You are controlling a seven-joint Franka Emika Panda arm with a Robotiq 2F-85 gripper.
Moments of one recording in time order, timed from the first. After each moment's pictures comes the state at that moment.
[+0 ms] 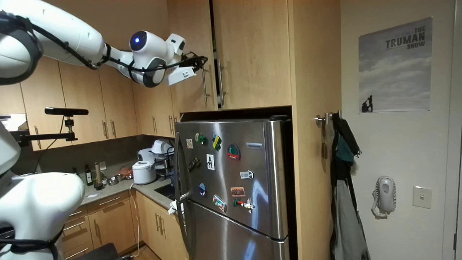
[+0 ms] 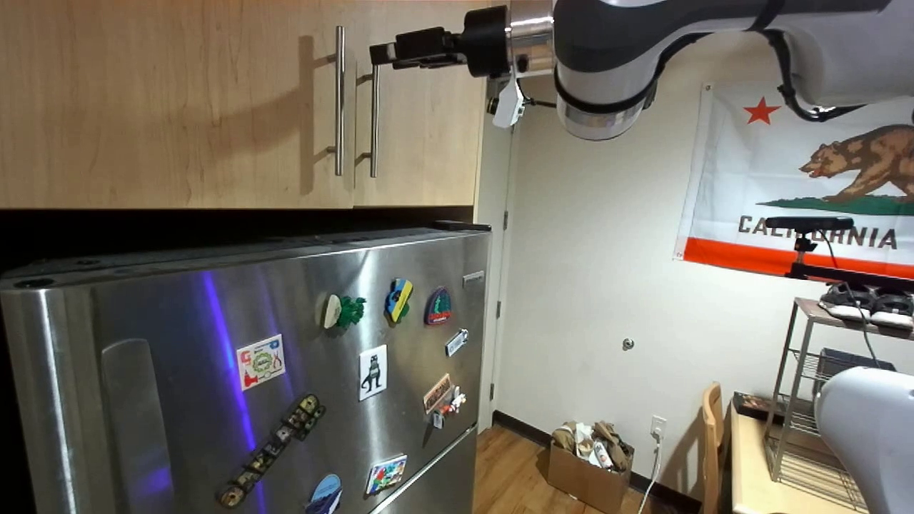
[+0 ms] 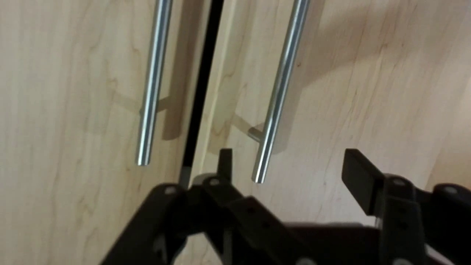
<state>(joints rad) 0.99 -0.47 -0.61 -2.15 0.20 3.23 -0.72</state>
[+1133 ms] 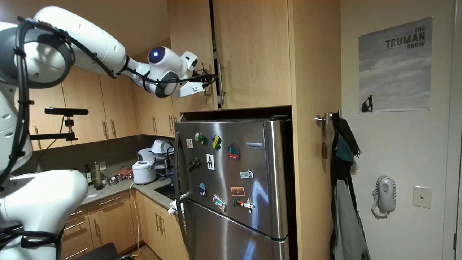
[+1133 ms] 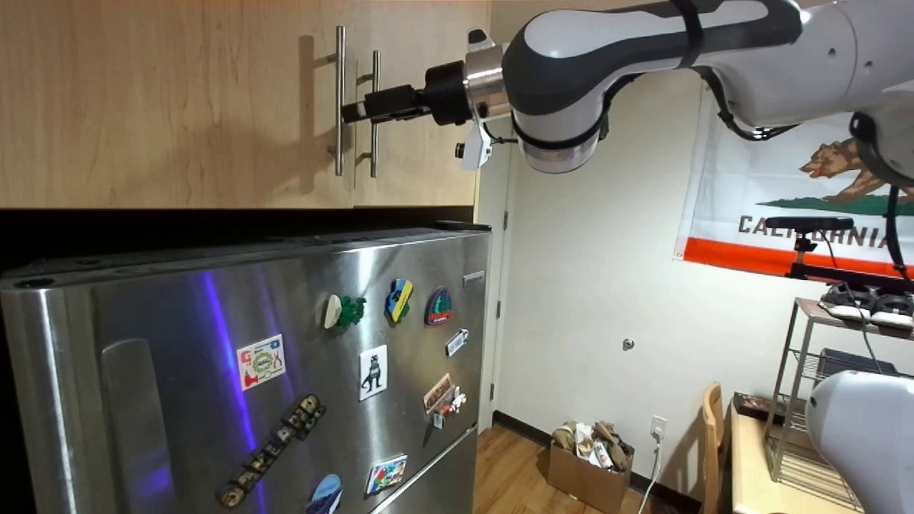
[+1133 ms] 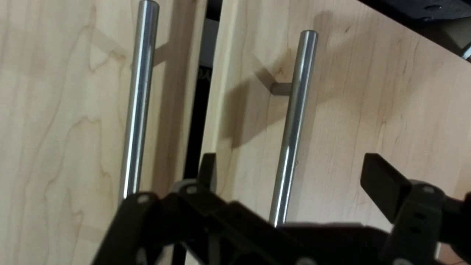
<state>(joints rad) 1.29 -0.40 -0.92 -2.10 0.21 3.20 -0.72</state>
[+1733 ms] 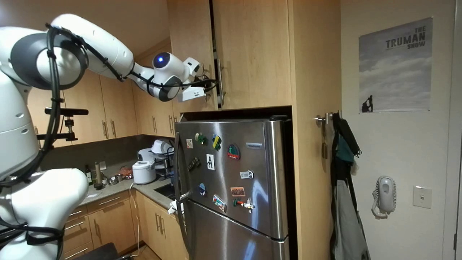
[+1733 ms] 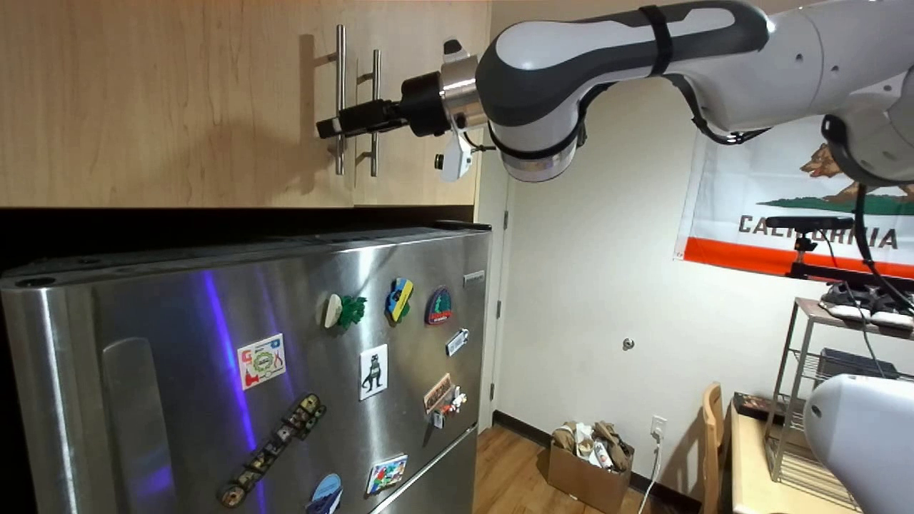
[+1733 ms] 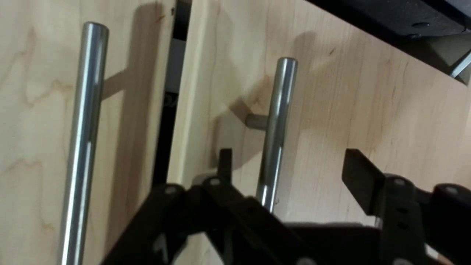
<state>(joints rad) 1.47 -0.36 -1.07 -2.06 0.21 3.19 -0.72</state>
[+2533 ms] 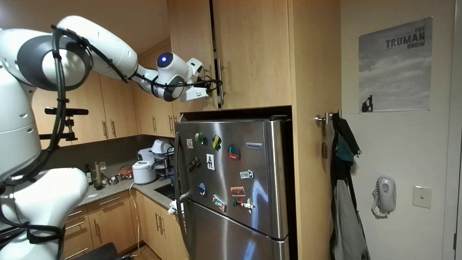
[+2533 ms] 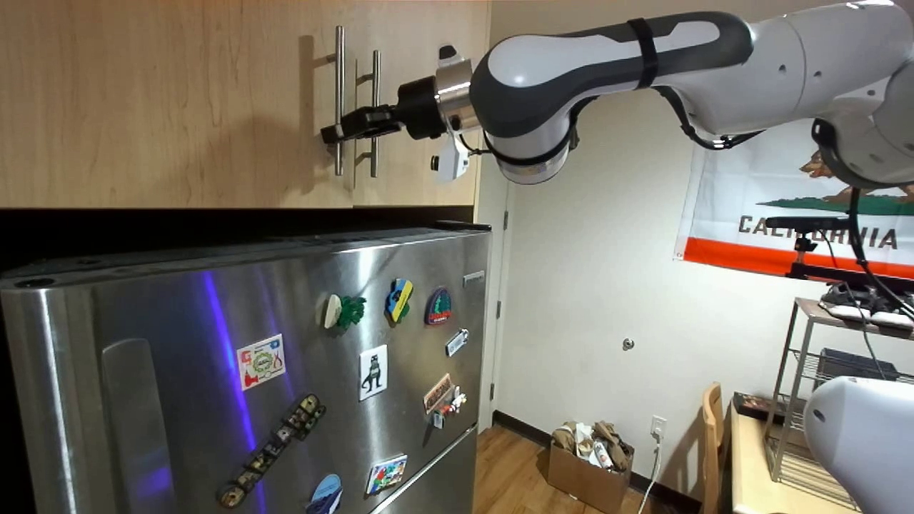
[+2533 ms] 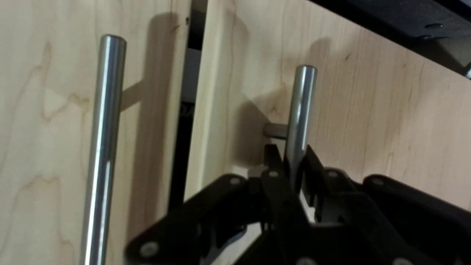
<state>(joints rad) 1.54 -0.35 -1.16 -2.03 0.12 3.17 -0.62</state>
